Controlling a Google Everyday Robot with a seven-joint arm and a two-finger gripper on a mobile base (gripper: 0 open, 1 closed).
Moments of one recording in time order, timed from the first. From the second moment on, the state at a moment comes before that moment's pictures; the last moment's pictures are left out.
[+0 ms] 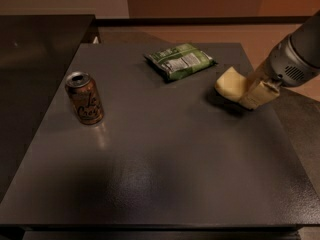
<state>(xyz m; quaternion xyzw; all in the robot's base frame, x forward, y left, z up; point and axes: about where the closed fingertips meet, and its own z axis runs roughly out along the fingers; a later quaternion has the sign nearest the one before) 0.512 -0.228 0.890 -0.51 0.83 0.06 0.21</state>
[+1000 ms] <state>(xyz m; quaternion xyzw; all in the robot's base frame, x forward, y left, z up) 0.596 -0.204 0.871 -0.52 0.82 0.06 0.24</state>
